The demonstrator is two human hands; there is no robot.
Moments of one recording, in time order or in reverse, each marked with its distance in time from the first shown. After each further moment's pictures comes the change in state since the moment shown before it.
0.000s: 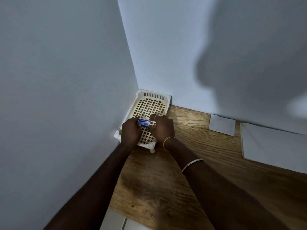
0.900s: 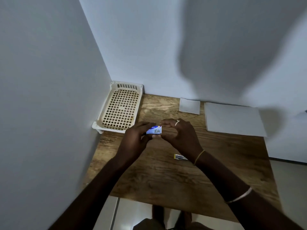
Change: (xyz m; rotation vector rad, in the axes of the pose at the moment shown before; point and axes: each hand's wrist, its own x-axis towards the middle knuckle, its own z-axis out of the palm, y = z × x) left_hand -0.128 0.074 -0.017 -0.333 -0.265 0.540; right_hand -0.169 0.041 -0.145 0.141 0.184 -0.055
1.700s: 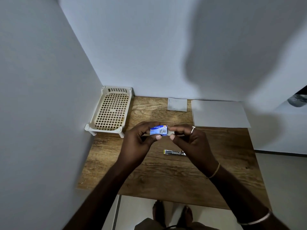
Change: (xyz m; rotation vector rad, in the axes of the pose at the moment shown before) left_hand -0.024 0.090 0.020 -0.354 0.040 -0.053; right_hand -0.076 0.003 -0.067 0.601 0.126 0.089
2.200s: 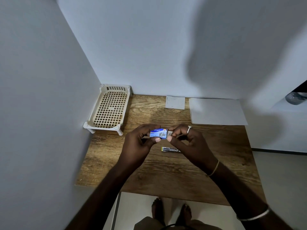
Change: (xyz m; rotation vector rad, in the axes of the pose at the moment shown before) left_hand -0.014 -0.003 0.012 0.022 -0.023 -0.051; right_hand -0.009 0.004 -0.013 -0.089 -0.095 -0.064
